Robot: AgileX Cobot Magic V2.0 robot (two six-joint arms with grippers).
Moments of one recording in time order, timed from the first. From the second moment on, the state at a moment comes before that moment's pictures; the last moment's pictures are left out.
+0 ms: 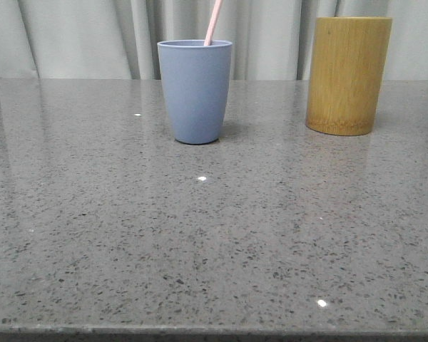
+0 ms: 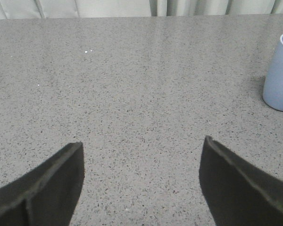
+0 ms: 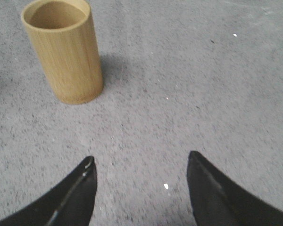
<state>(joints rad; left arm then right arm) -0.07 0.42 -0.55 -0.13 0.58 0.04 0.21 0.59 -0.67 -0.24 0.67 0.34</state>
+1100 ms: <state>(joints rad) -0.07 0.42 -0.55 -0.13 0.58 0.04 0.21 0.48 -0.65 -0.24 0.75 0.34</state>
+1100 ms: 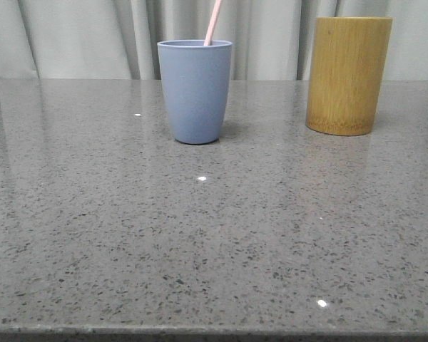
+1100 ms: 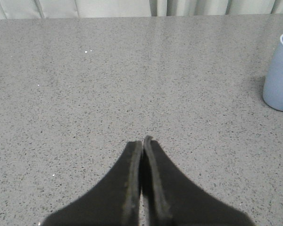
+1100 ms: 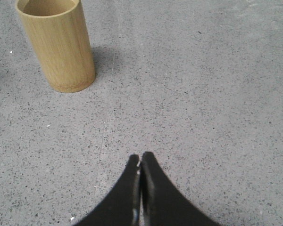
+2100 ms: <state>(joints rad) -0.08 0.18 -0.12 -0.04 0.07 0.04 0.21 0.48 -0.65 -0.24 0.75 0.34</state>
